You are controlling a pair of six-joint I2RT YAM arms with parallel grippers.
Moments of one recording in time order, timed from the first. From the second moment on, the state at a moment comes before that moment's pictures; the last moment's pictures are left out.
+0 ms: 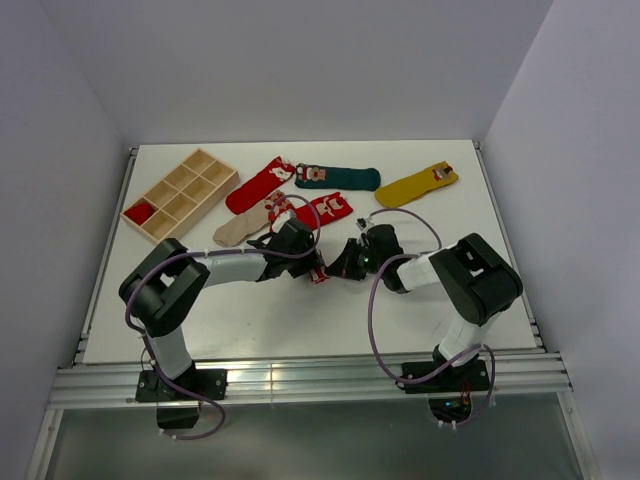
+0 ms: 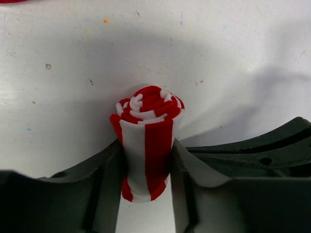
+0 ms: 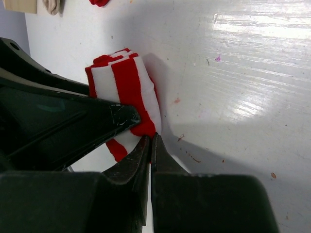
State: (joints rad) left arm -0.78 1.79 0.95 -0.02 -0.11 -1.09; right arm 0.48 1.72 0.54 0.54 -0.43 0.78
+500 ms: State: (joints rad) left arm -0.78 1.80 0.97 -0.03 -0.10 -1.09; right arm 0.48 1.60 0.54 0.40 -0.41 0.75
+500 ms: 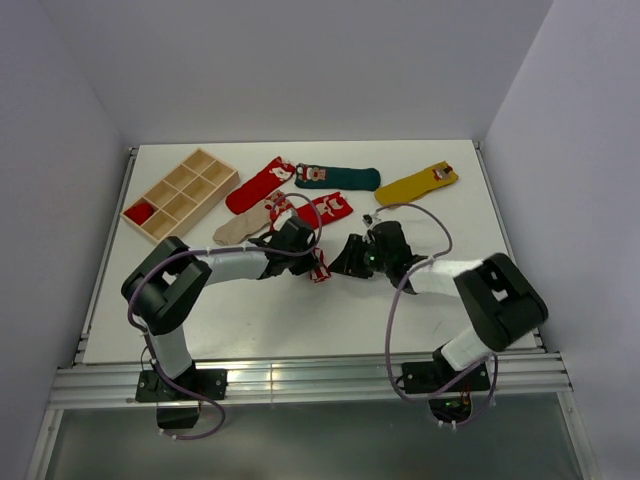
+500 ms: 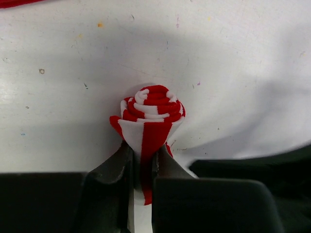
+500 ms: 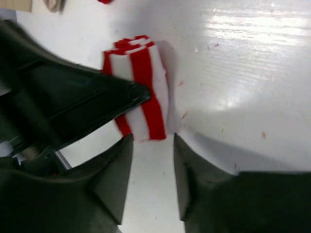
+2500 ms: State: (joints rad) left arm 0.34 1.93 1.36 0.09 0.37 0.11; right arm 0.46 1.04 0.84 -0.36 -0.19 0.44
